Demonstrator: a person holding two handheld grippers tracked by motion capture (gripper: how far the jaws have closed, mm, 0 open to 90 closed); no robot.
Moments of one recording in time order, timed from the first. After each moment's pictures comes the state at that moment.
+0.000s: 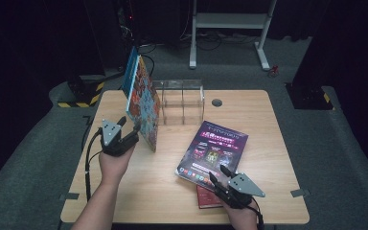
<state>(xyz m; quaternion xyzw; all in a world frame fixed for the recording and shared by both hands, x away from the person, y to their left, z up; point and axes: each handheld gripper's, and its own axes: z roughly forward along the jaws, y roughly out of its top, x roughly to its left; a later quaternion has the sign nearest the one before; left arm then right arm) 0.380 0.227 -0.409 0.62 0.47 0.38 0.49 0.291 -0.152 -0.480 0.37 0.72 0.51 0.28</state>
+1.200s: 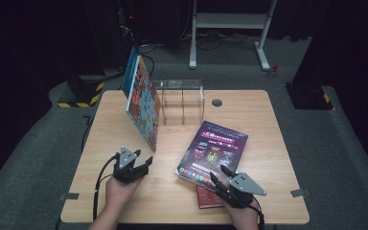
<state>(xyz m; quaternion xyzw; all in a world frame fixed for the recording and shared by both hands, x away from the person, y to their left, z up) 0.341 0.207 -0.483 0.73 0.45 0.27 0.43 0.294 -0.155 -0.479 0.37 0.73 0.51 0.27</state>
